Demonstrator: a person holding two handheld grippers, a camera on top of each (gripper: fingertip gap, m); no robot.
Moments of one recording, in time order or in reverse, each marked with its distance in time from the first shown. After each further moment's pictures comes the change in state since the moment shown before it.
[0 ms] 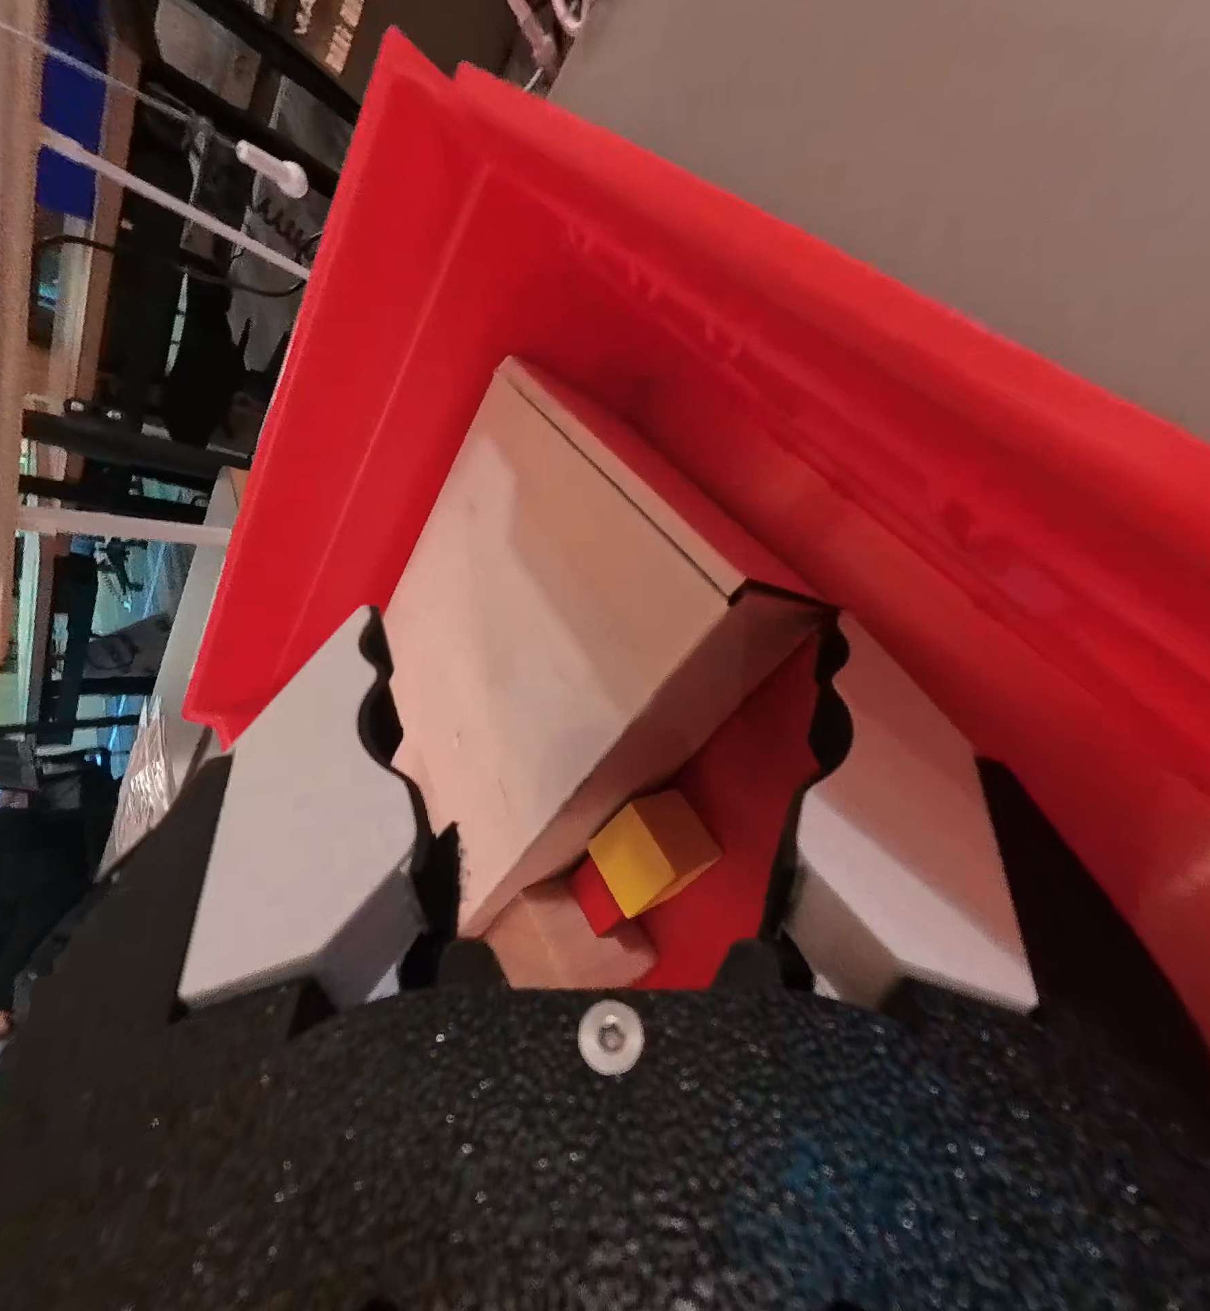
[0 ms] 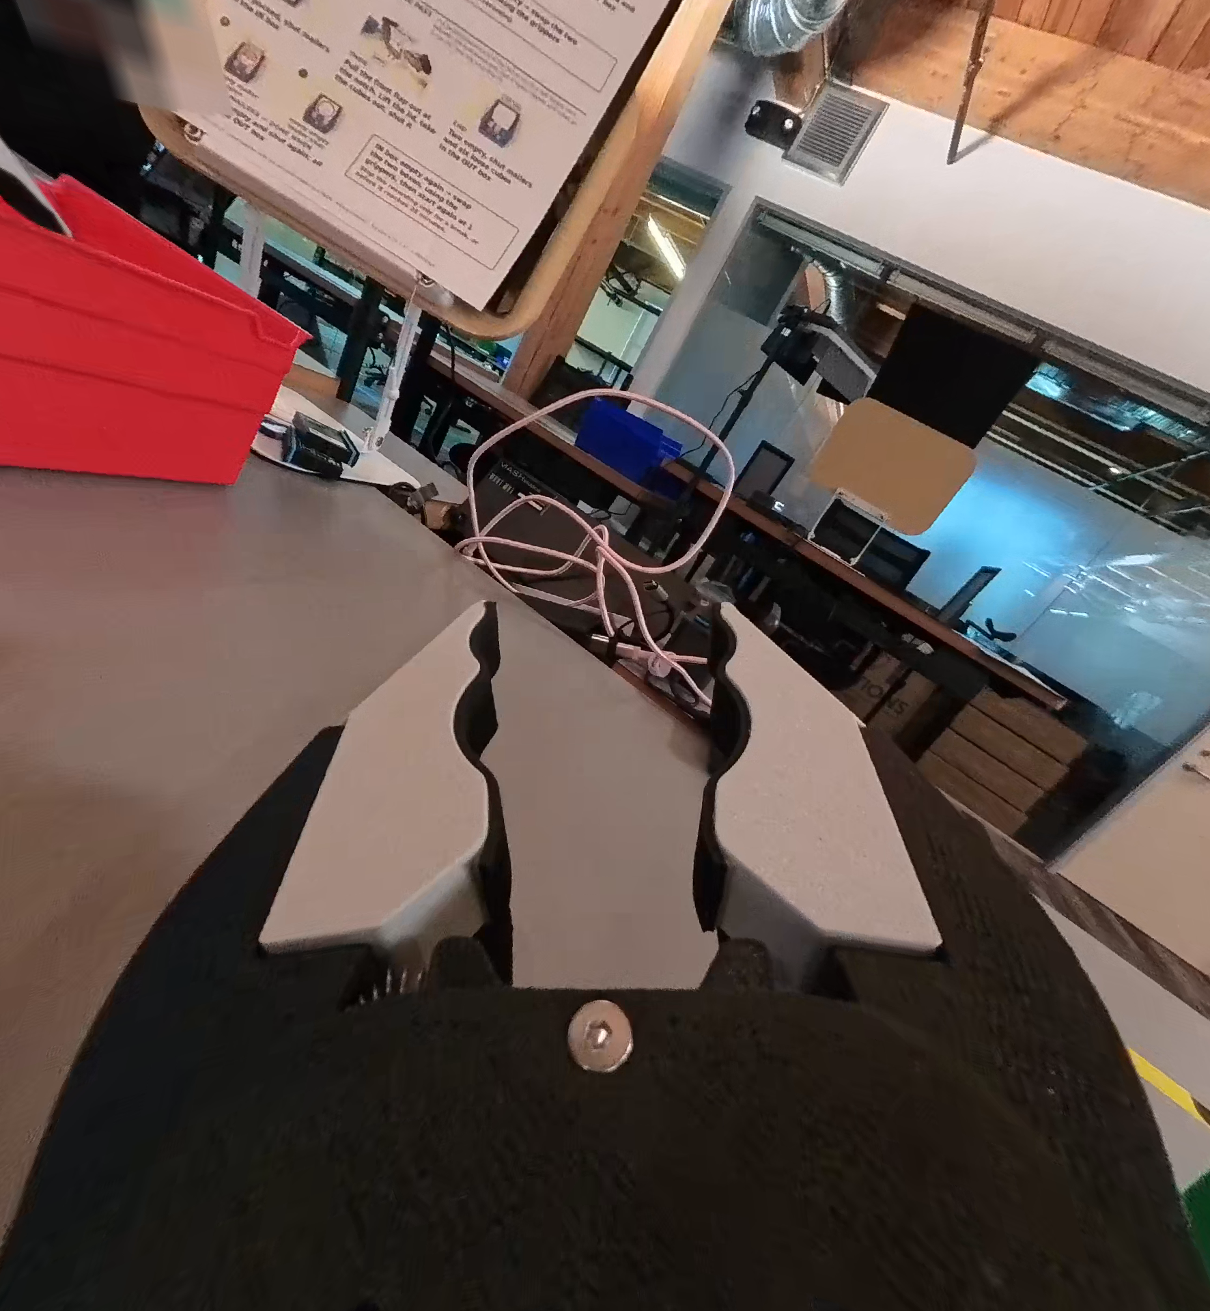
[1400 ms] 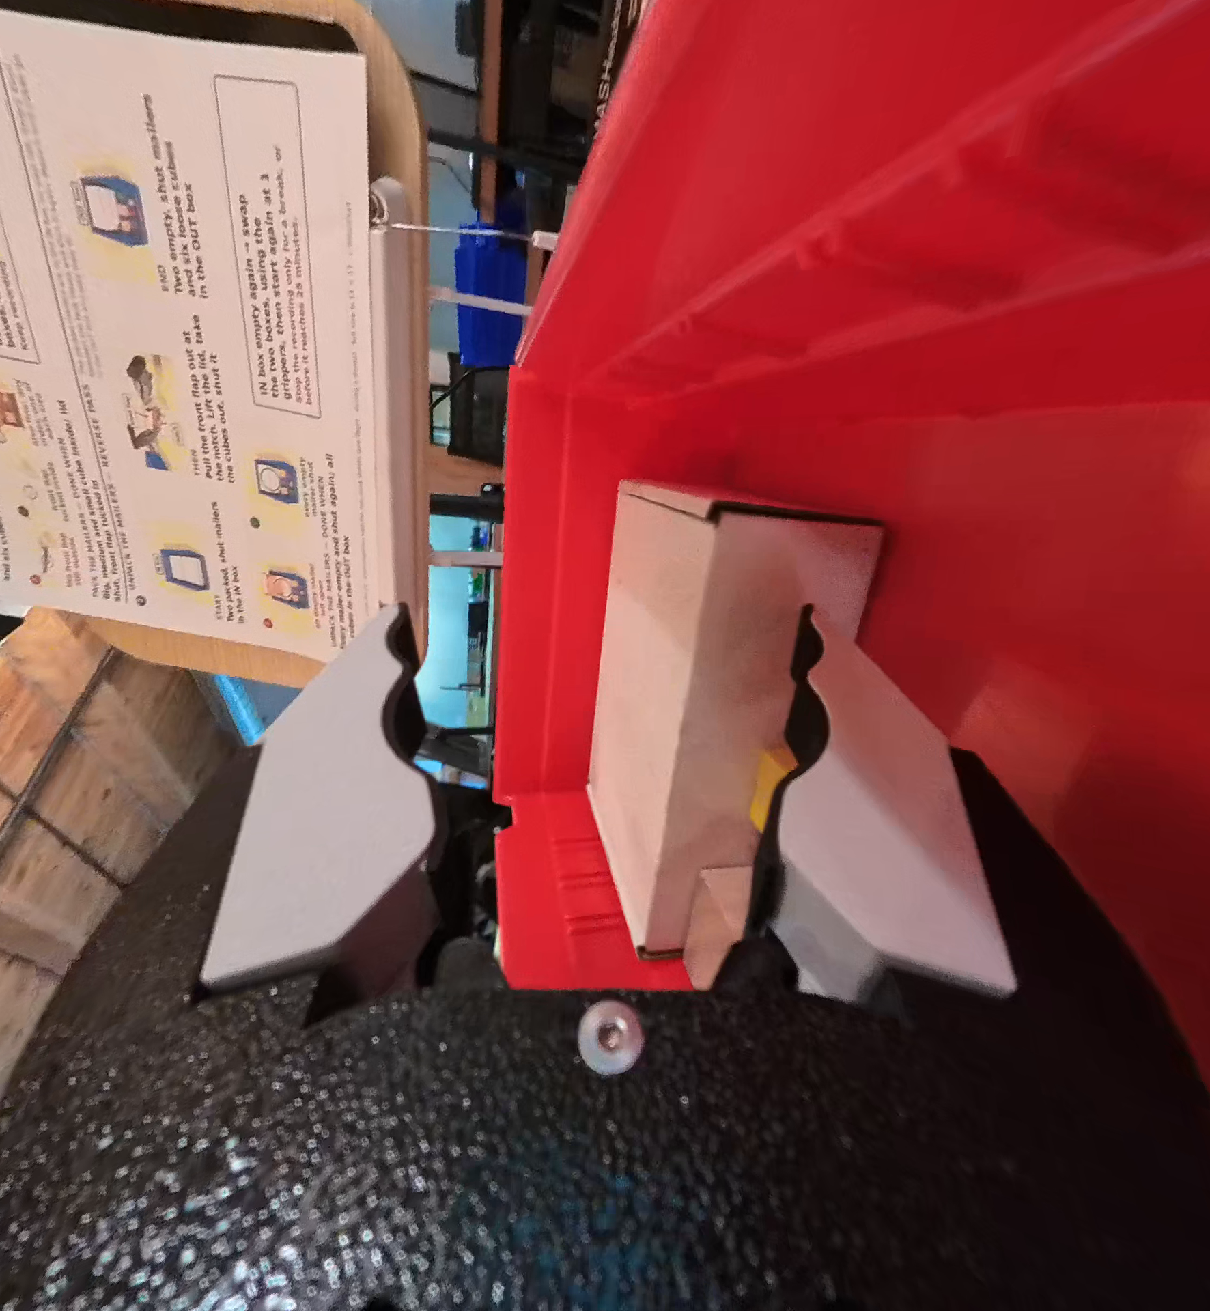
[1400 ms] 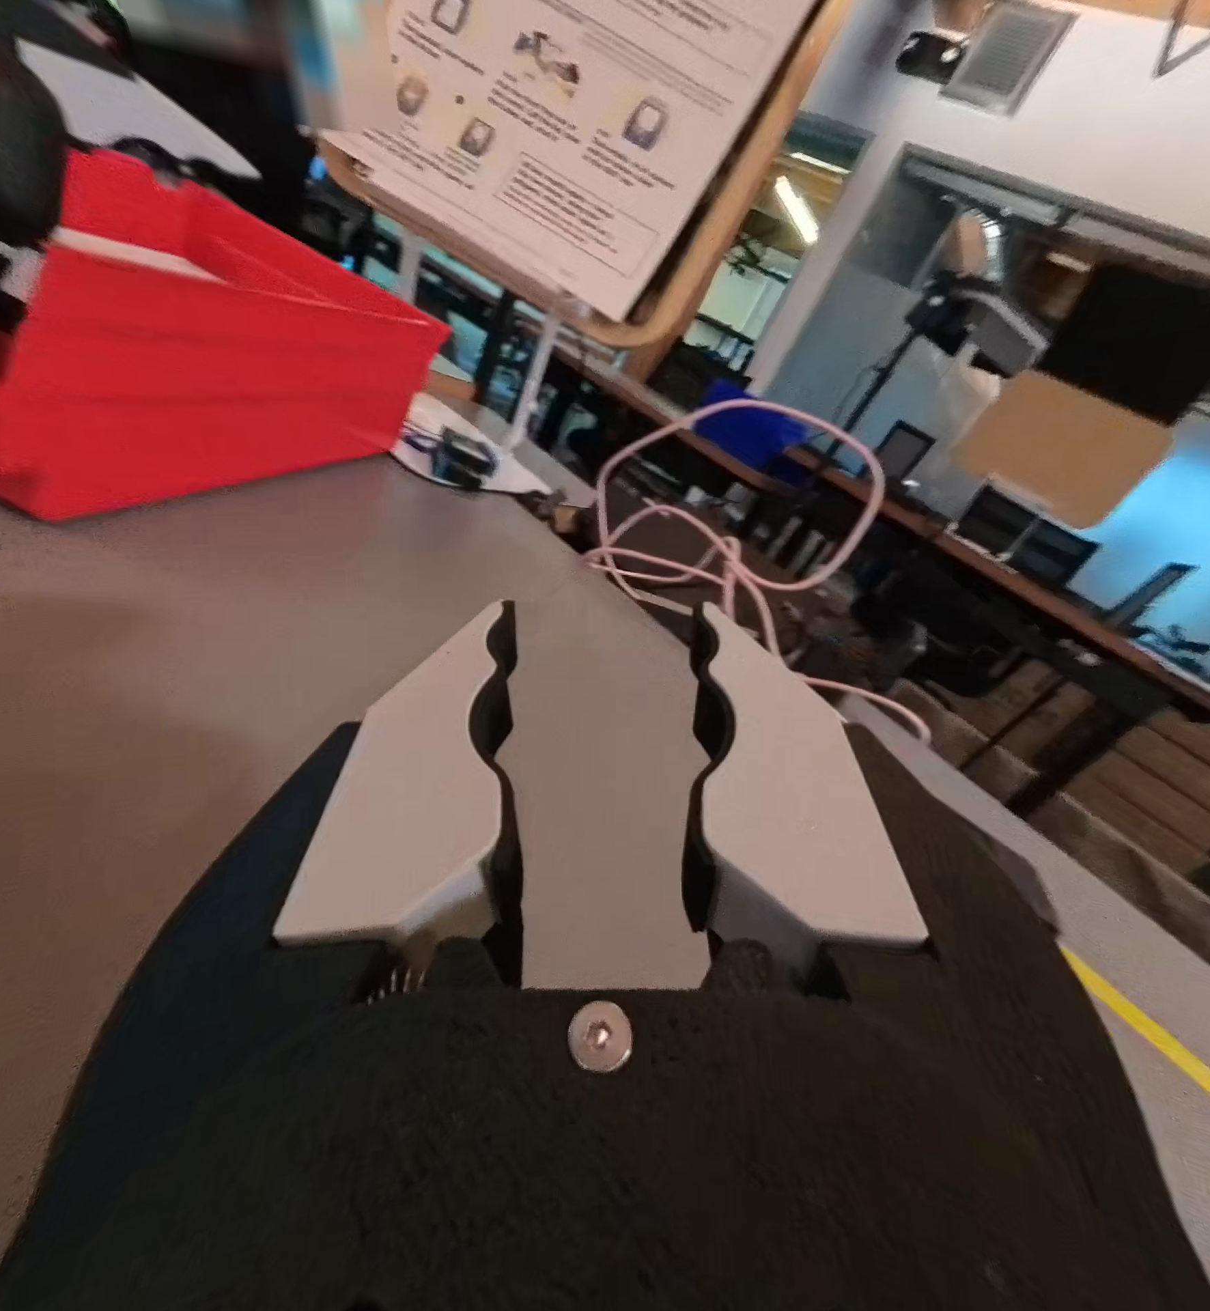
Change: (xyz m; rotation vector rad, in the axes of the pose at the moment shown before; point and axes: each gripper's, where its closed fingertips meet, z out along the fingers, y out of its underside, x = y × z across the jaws) left arm -0.056 0.005 -0.013 0.056 -0.505 0.349; right arm -0.047 -0.019 0.007 -0.035 -0.186 0.061
